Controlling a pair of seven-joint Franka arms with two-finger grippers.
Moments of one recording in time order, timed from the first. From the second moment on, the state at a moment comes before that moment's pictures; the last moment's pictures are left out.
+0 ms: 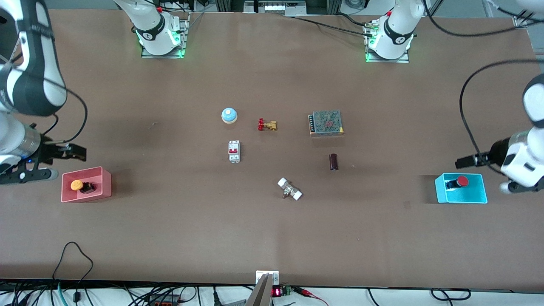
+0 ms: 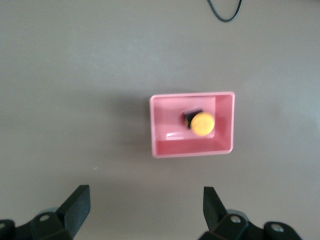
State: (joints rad) left arm 0.08 0.42 0.04 -1.49 -0.02 1.80 -0.05; right arm -0.18 0.38 0.09 -1.60 -0.15 1.98 -0.24
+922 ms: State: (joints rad) left arm 0.20 0.65 0.03 -1.48 -0.01 2.08 0.18; right arm -0.29 0.61 0.09 -1.61 -0.16 2.30 -0.48
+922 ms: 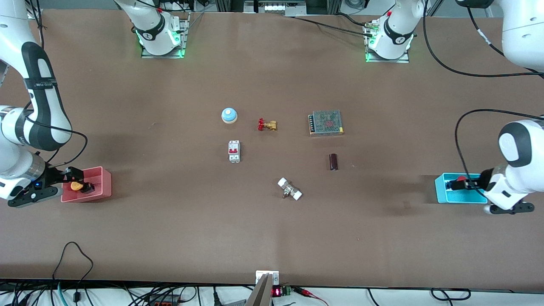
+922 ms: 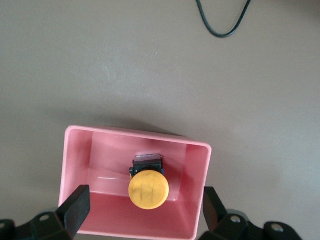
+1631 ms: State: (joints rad) left arm 0.21 0.71 0.03 -1.54 -0.01 2.11 0.22; right arm -0.30 0.62 0.09 -1.67 -0.16 2.35 -0.48
